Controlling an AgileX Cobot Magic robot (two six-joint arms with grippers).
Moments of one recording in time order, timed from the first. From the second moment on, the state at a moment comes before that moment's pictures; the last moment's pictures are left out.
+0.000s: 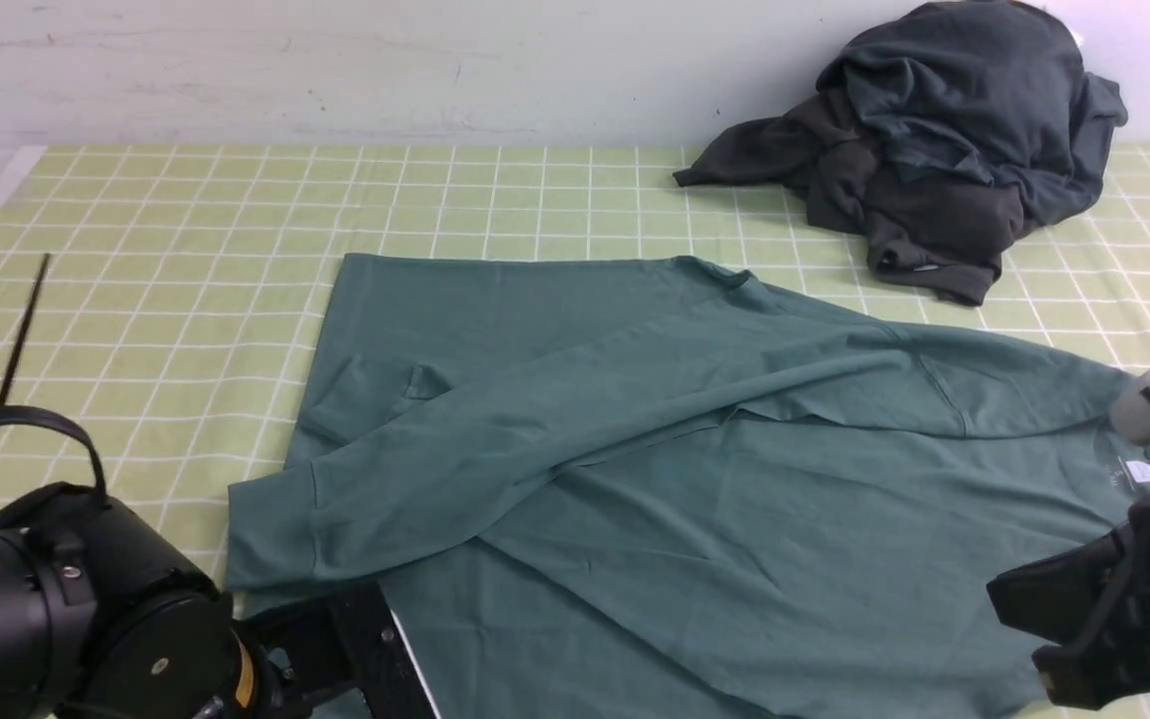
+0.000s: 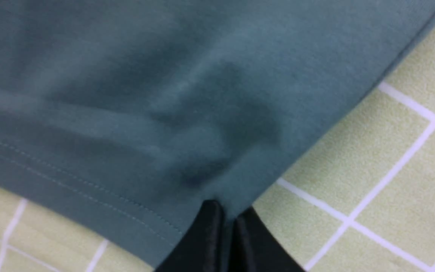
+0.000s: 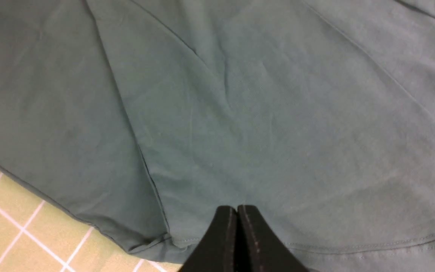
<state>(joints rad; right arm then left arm) 0.23 1.02 -0.63 0.48 0.76 -0.52 -0.56 1.40 -0.60 0.10 0.71 0.41</state>
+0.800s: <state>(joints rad) 0.30 1.40 -0.62 -0.23 0.65 -0.88 -0.56 1.21 -0.60 0.10 0.74 0.07</state>
